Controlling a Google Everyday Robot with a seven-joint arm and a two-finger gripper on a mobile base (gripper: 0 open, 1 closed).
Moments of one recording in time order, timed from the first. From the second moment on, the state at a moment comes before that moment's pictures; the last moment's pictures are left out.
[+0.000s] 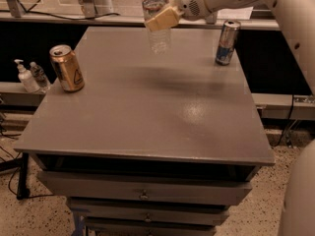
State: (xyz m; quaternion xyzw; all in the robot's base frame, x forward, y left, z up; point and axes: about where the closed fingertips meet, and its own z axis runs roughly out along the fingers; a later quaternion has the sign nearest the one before) arm 0.710 -0.007 0.993 -0.53 0.67 0.23 0.47
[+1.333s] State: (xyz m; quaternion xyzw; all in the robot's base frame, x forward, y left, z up) arm 0.642 -0.071 0.901 -0.67 0.73 0.02 0.17
